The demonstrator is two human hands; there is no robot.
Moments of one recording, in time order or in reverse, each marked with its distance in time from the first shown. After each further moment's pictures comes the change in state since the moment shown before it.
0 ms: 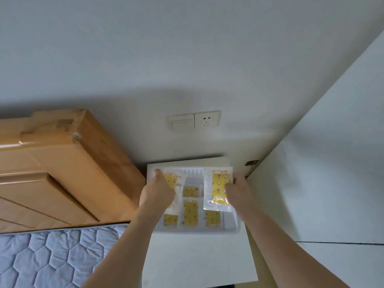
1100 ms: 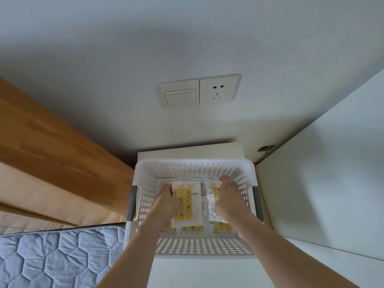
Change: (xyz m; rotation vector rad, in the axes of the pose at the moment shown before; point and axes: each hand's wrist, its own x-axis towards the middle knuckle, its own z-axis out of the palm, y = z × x) left_hand 0.103 -0.064 0.141 -0.377 -0.332 -0.201; right_hand 0.117 0.105 0.081 -0.750 -0.146 -0.127
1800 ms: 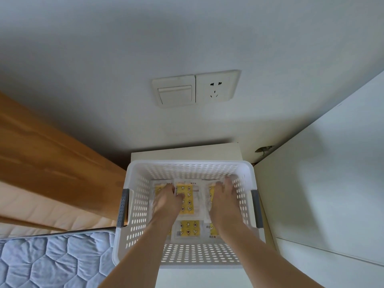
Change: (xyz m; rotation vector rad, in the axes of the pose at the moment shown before) left_hand 0.034 -0.005 0.034 0.146 0.207 0.055; right_hand 0.006 0.008 0.022 -0.206 0.171 -0.100
